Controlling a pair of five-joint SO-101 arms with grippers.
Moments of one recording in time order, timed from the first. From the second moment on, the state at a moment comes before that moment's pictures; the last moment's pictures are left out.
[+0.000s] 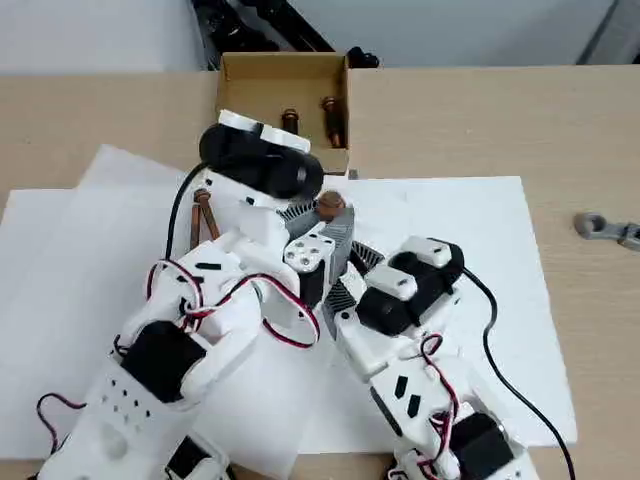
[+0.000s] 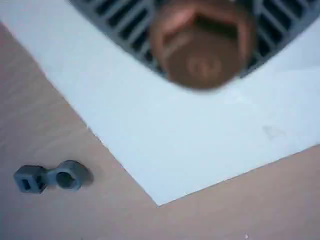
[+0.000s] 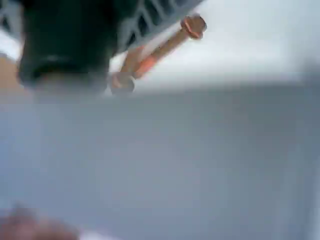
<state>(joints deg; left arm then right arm) 34.1 -48.7 30.8 55.3 19.5 -35.2 -95.7 72.8 37.7 -6.3</state>
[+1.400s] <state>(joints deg) 0.0 -48.7 18.2 78.5 3.3 -21.5 -11.5 23.2 8.7 -6.2</state>
